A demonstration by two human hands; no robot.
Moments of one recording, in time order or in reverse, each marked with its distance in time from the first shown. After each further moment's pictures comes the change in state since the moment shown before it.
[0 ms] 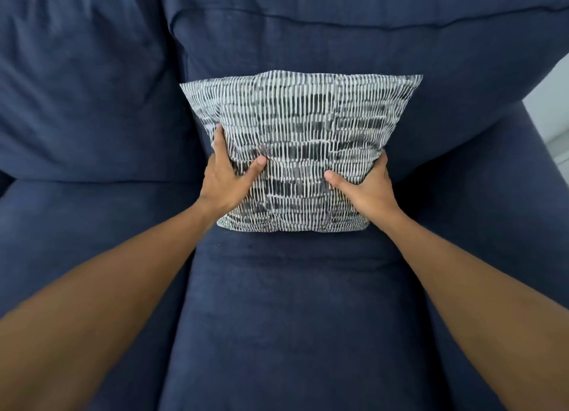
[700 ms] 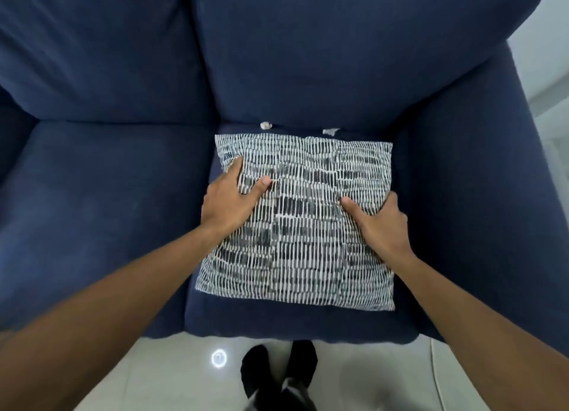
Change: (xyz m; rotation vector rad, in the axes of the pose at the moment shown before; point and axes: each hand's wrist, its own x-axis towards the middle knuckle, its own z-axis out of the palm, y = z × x) left_hand -0.181 -0.024 -0.007 0.140 -0.094 -0.100; right_hand -0.205 0.053 -0.022 -0.097 0.031 0.180
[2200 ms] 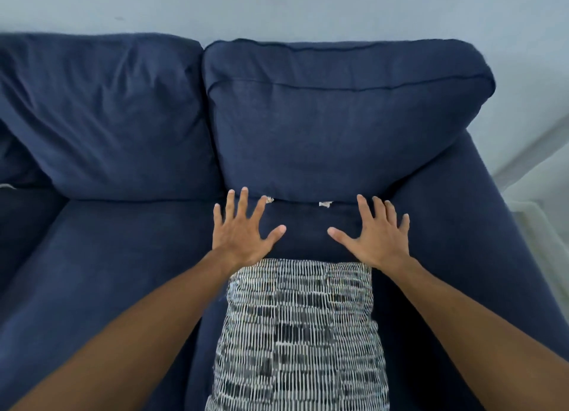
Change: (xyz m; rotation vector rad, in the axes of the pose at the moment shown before) left_hand 0.054 0.059 -0.038 0.710 -0.056 0.199; right_hand 0.076 -0.077 -0.032 -0.775 0.041 -0.292
